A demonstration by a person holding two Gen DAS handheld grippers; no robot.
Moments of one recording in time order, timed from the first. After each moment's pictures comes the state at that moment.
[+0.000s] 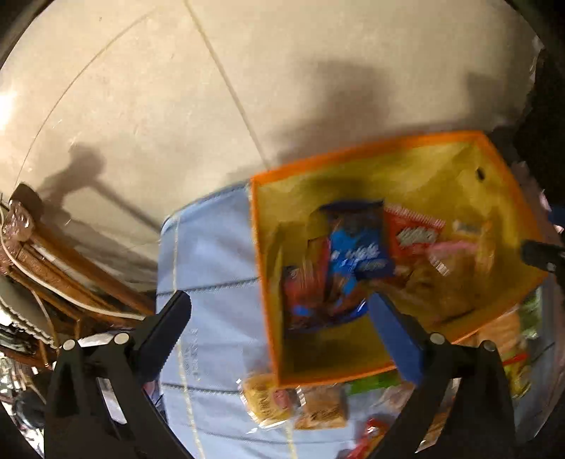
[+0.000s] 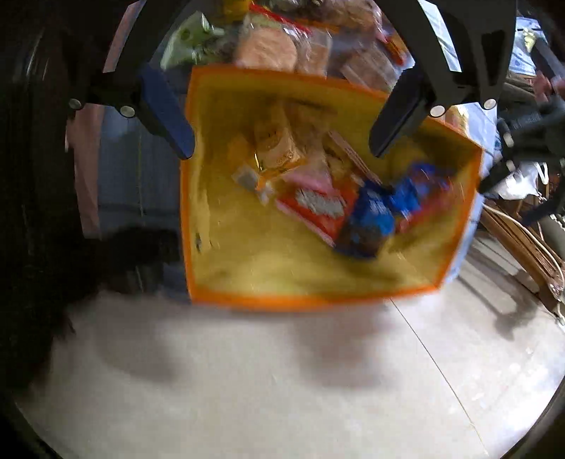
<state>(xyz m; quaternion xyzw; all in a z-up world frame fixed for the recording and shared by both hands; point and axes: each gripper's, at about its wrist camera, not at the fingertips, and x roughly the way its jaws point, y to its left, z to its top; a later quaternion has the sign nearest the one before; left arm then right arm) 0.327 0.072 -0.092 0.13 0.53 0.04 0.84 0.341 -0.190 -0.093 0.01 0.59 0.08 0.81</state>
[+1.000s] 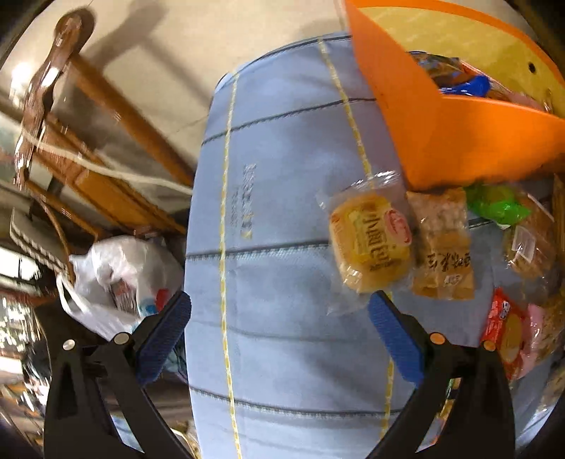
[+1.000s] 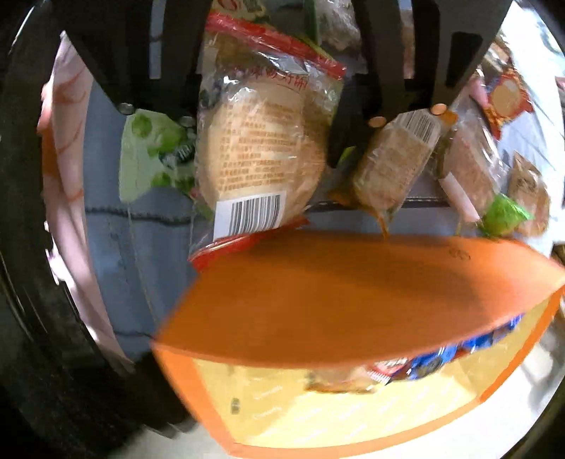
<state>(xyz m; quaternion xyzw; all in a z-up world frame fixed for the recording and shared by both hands) 0.213 0.177 -0.192 0.14 0.59 0.11 0.78 0.238 -0.195 -0.187 -0.02 0.61 0.01 0.80</state>
